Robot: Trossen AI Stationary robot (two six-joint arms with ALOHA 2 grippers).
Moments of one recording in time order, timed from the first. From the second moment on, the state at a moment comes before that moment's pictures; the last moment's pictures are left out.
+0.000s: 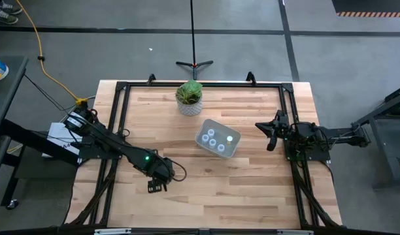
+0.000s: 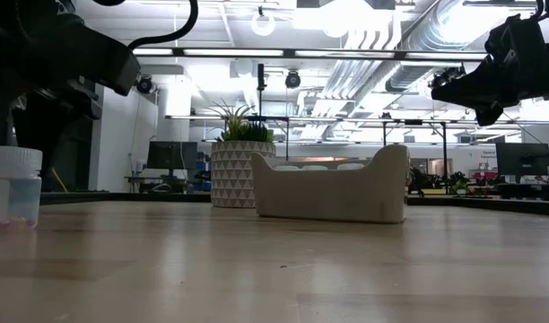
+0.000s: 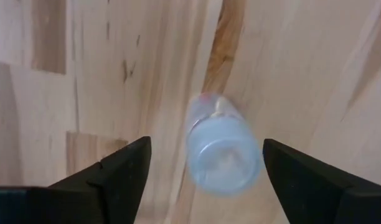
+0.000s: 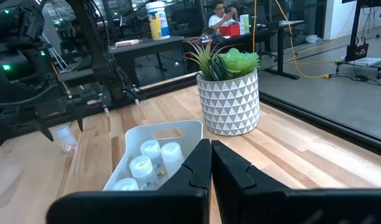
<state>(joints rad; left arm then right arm) -0.49 1.61 1.00 -0.89 0.02 -0.68 0.08 0.03 0.06 -0.11 0.43 0.23</state>
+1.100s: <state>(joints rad) -0.33 1.61 1.15 -0.96 -0.03 -0.40 0.08 0.03 0.06 -0.11 0.44 0.22</state>
